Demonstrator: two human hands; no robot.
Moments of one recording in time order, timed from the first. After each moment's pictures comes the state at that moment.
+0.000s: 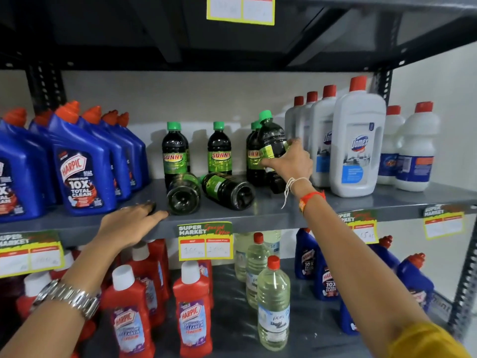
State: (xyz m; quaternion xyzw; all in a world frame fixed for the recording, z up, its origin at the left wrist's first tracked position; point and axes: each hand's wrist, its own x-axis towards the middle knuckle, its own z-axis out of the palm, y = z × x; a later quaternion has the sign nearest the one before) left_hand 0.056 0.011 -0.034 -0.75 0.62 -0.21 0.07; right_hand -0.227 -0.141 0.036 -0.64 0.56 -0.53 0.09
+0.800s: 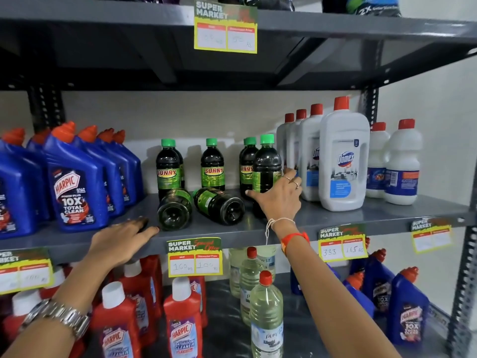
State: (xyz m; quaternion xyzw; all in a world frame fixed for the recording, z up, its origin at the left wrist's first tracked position) left_hand 0.043 0.016 -0.034 -0.76 0.60 -0.25 0.11; right_hand -0.220 -0.129 -0.004 -0.60 0.60 -0.53 0.04
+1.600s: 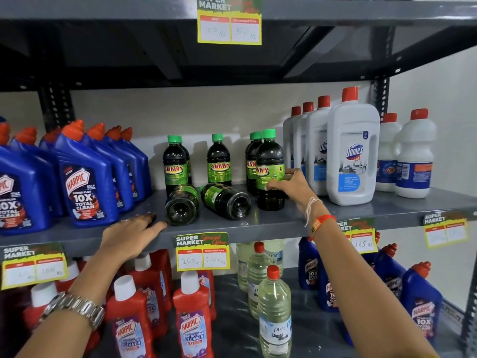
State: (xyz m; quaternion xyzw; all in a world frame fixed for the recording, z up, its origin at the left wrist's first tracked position) left_hand 0.036 0.020 -0.030 -0.78 0.59 -0.20 0.04; right_hand -0.254 -0.176 0.005 -0.62 0.44 -0.51 0.39
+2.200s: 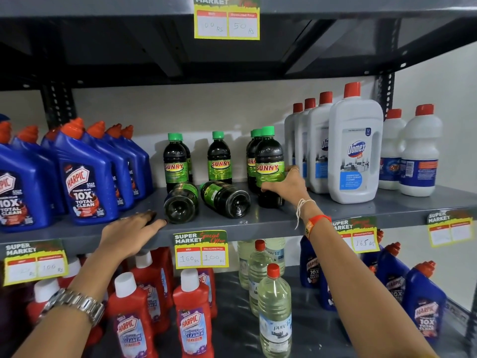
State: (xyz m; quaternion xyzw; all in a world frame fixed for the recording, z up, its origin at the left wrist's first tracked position) left_hand 0.037 0.017 -0.030 -0.80 0.57 -0.16 -0.03; right_hand -0.246 -0.167 0.002 -0.67 0.48 -0.50 0.26
